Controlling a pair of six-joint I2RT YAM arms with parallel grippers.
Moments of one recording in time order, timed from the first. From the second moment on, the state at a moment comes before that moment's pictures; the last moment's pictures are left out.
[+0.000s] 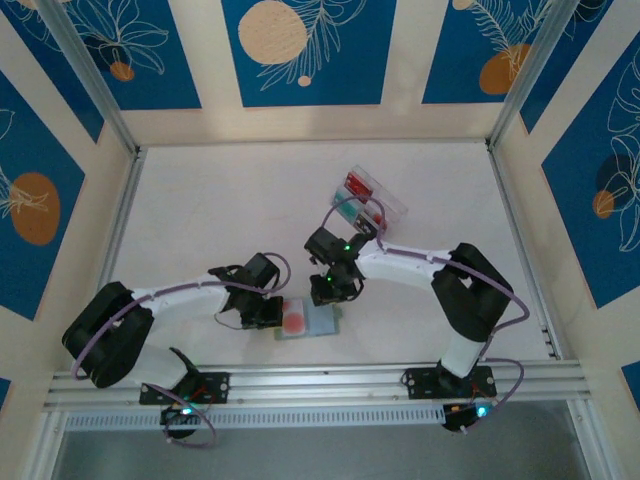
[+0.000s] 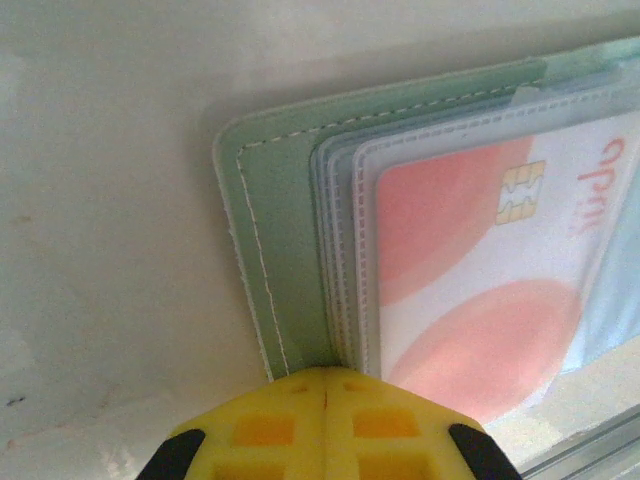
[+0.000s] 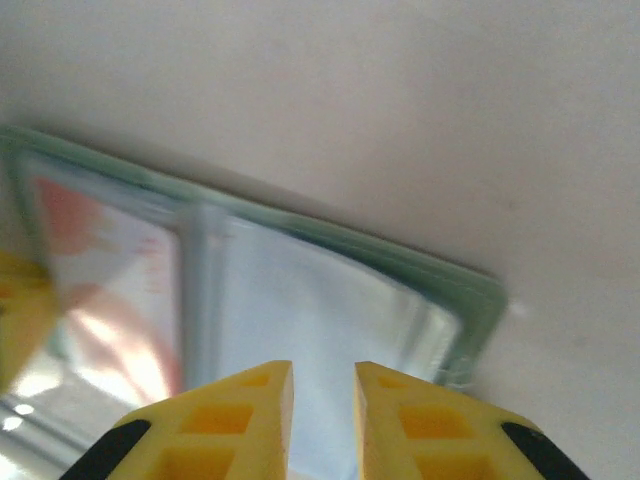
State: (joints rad) left arm -0.74 1.41 0.63 -0.53 0.33 -0.76; right arm 0.87 1.74 1.10 -0.74 -0.21 0.59
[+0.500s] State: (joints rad) left arm -0.74 1.42 0.63 -0.53 0.33 -0.76; right arm 0.95 1.82 1.16 -0.82 -0.05 0.57
